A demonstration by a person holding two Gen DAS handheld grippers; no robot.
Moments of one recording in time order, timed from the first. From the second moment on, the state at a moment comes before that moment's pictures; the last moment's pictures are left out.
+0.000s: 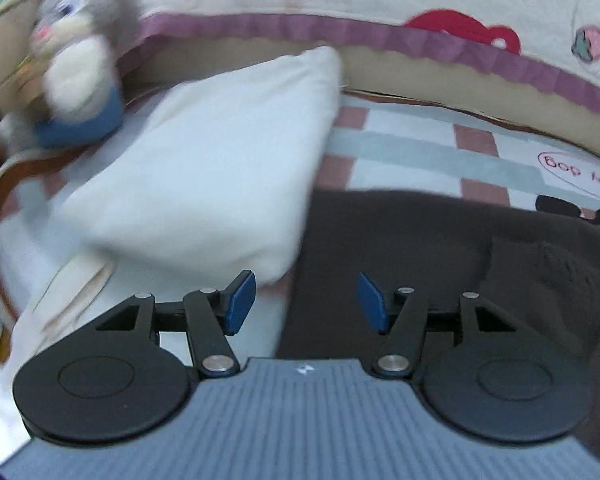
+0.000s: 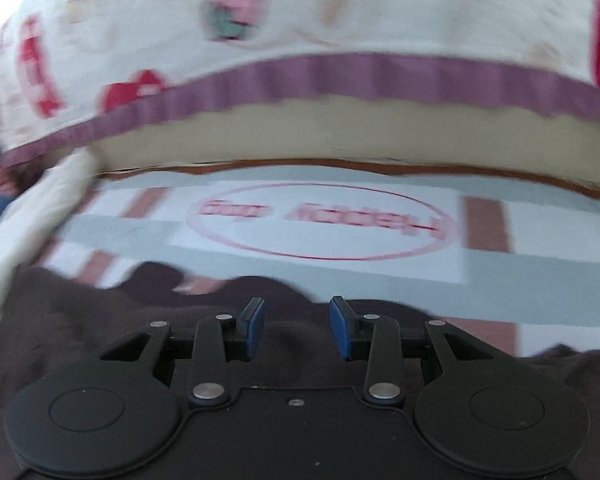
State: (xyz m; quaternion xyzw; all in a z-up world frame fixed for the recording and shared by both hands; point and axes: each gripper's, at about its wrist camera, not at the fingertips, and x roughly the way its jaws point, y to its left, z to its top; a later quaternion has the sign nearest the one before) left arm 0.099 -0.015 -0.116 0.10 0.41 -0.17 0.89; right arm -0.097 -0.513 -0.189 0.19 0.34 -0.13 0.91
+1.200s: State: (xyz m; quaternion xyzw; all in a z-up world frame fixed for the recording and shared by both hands) left arm 0.024 0.079 -0.173 0.01 0.49 -0.34 0.80; right arm -0.077 -0.108 -0.197 -0.07 0.41 0.28 0.86
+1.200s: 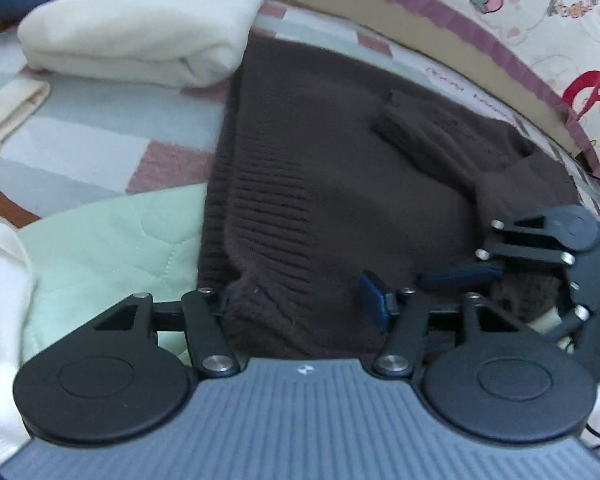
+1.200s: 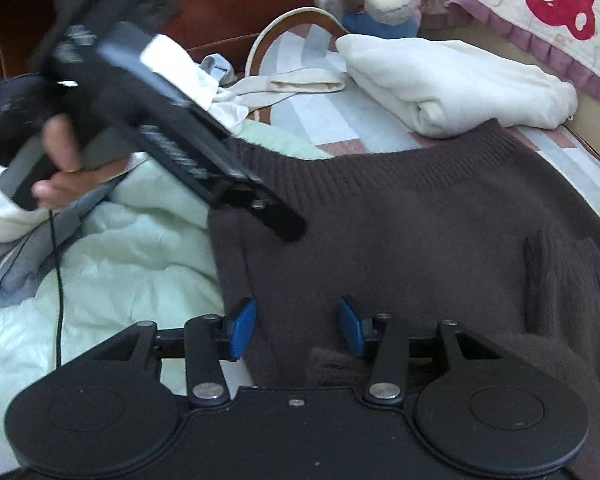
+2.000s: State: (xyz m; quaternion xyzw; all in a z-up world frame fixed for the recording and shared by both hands) left arm 0.018 0.137 -0.154 -0.28 0.43 -0.34 0.79; right arm -0.081 -0.112 -0.184 -0.07 0.35 0.29 0.89
